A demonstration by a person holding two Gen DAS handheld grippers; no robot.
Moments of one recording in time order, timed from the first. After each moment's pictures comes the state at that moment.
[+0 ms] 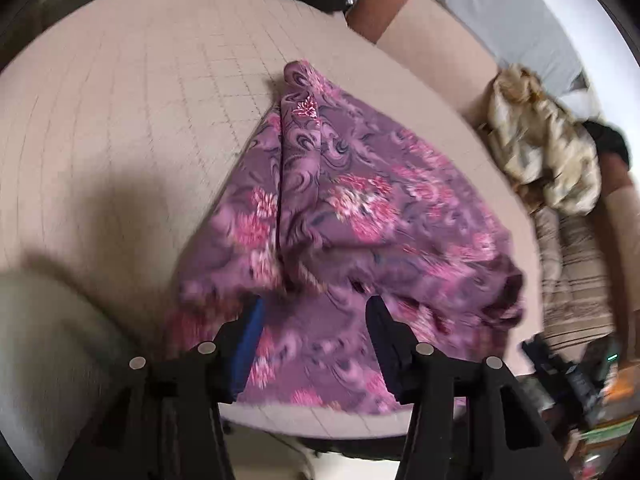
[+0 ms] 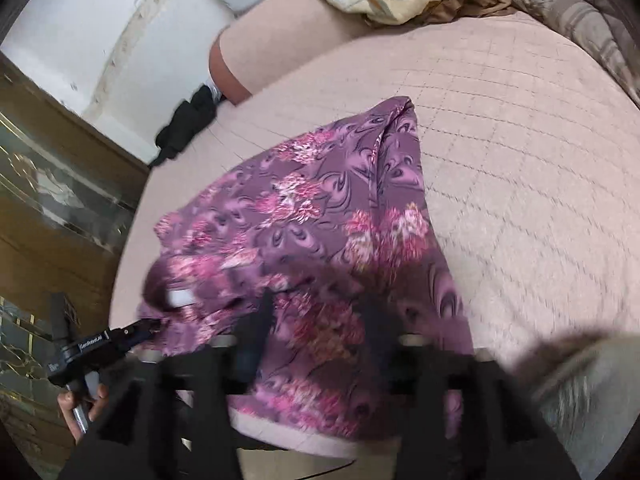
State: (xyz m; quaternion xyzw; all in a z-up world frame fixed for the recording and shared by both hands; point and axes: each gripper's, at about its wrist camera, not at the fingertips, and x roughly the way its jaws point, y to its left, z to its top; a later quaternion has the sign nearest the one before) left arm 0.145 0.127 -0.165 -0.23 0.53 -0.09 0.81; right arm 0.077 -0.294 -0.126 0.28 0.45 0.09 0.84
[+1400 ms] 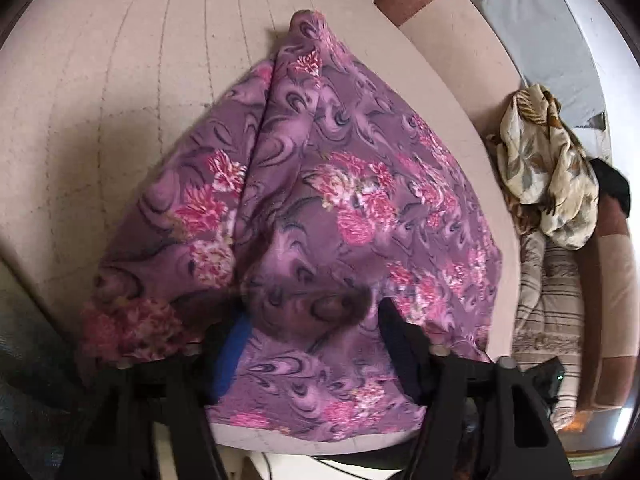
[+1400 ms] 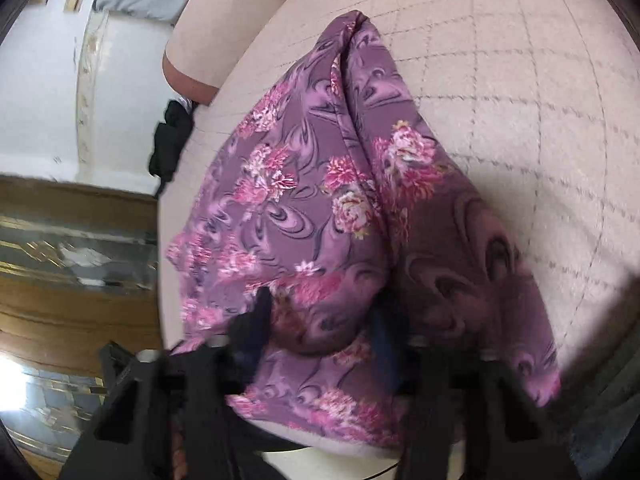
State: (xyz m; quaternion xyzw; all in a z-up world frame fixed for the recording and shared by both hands) left arm 0.192 0.104 -0.198 -0.29 0.57 -0.08 0.77; right arm 0.120 -0.292 -0.175 0.40 0.51 0.07 0.76
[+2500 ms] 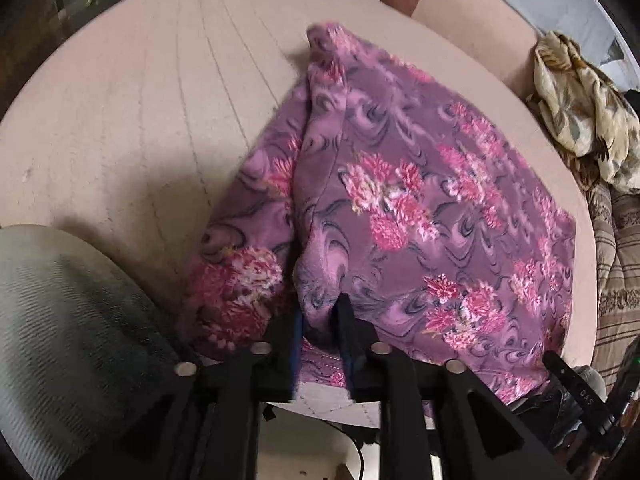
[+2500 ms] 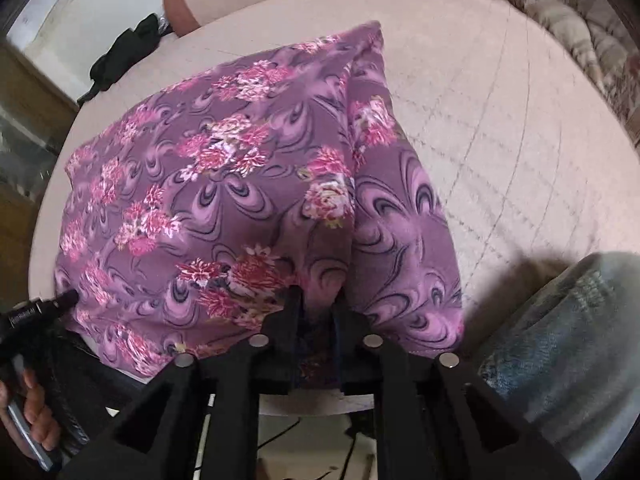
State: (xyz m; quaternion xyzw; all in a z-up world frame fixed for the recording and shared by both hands) left arm 0.155 0.093 -0.182 -0.13 0.56 0.01 0.82; right arm 0.089 -0.260 -0.149 0.17 0.55 0.00 0.82
